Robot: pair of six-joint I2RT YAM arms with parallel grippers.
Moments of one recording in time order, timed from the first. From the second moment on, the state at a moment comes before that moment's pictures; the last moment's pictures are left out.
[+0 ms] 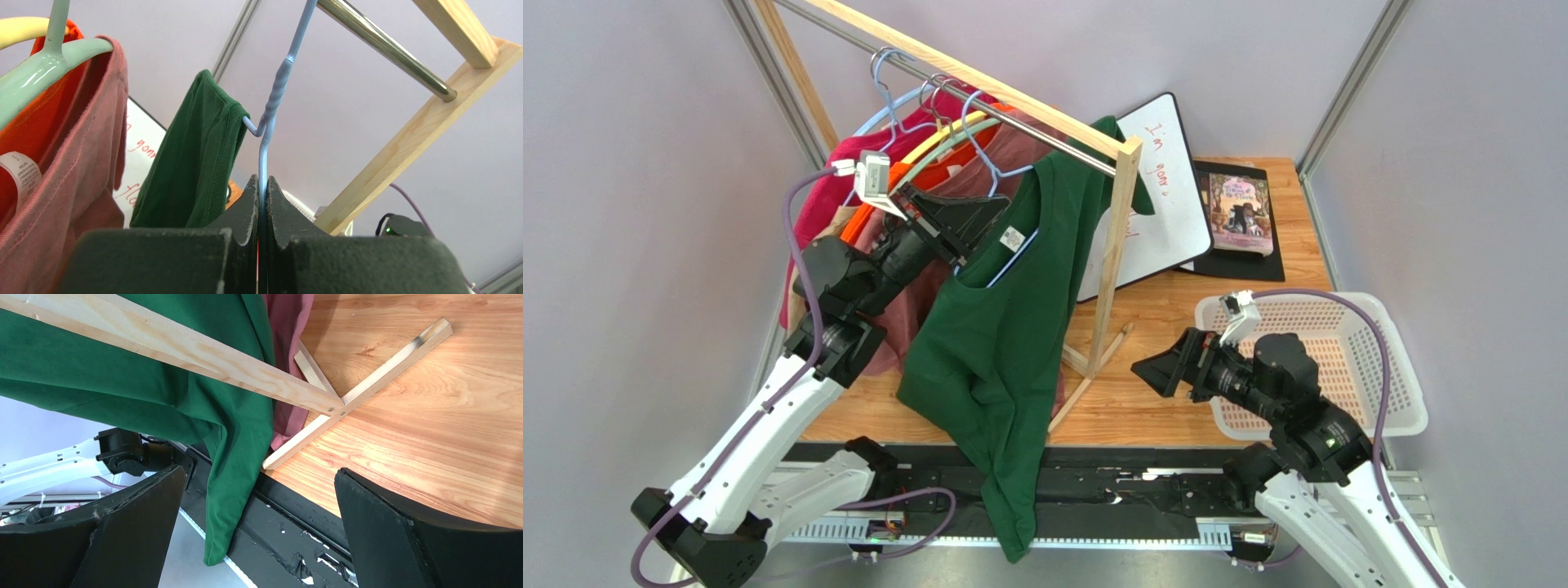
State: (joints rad) left arm -0.56 0.92 1.06 0.24 0.25 -0.65; right arm 0.54 0.40 0.63 -0.61 -0.26 0.71
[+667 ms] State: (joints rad) left arm -0.56 1.02 0.79 0.88 0.20 -0.70; right arm 0.55 0.60 0.60 -0.29 -0.40 0.66
